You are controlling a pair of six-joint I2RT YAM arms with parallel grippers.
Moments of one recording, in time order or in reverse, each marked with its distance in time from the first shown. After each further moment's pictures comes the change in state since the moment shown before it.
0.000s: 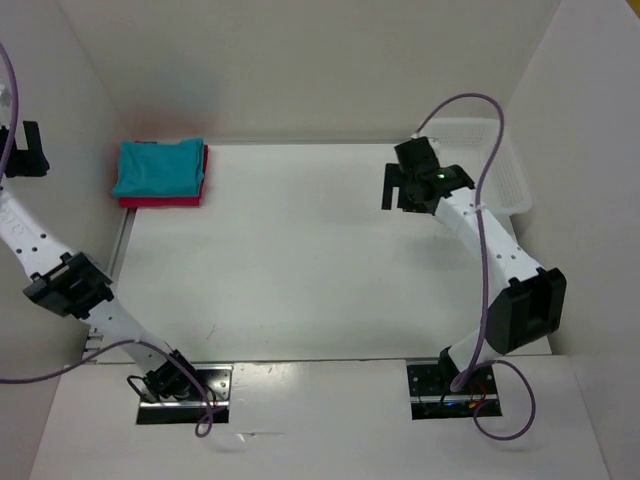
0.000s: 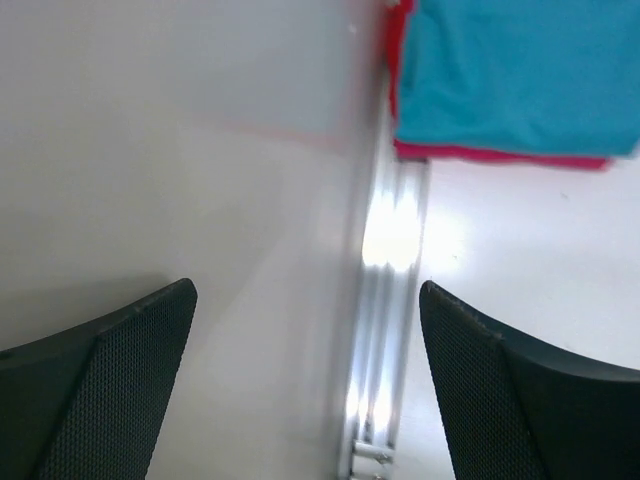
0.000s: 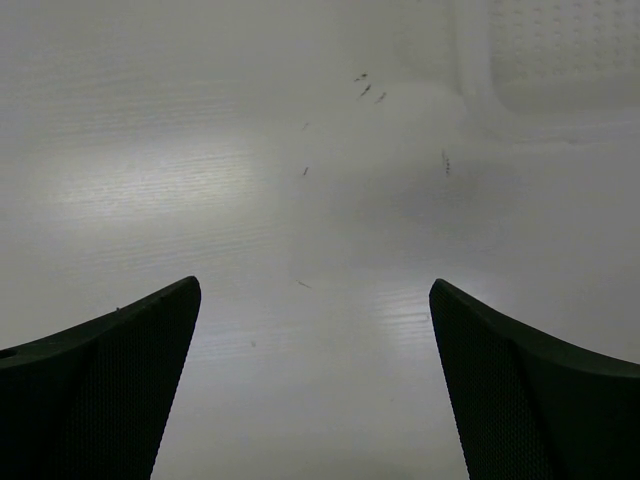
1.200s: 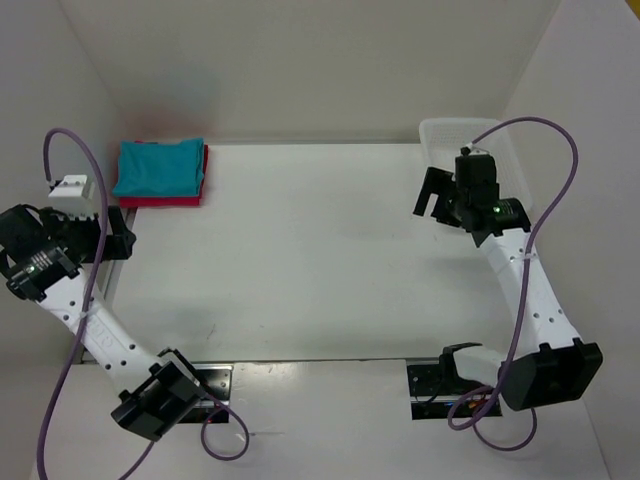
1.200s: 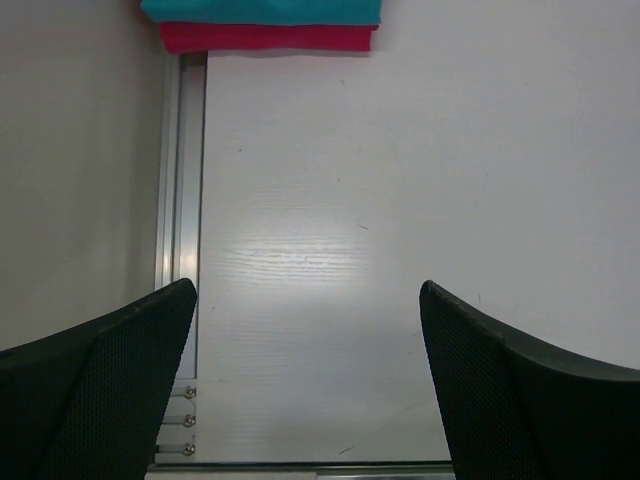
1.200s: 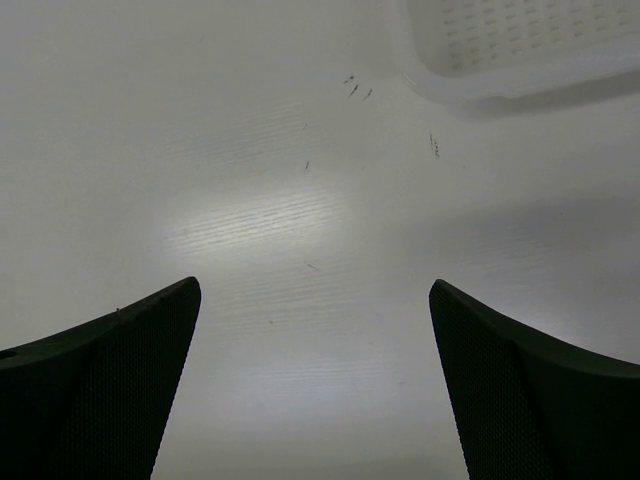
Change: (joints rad) left arm 0.055 -1.063 -1.422 0.305 0.319 -0.056; right arm -0.266 -0.348 -0.207 0.067 -0.267 0.001
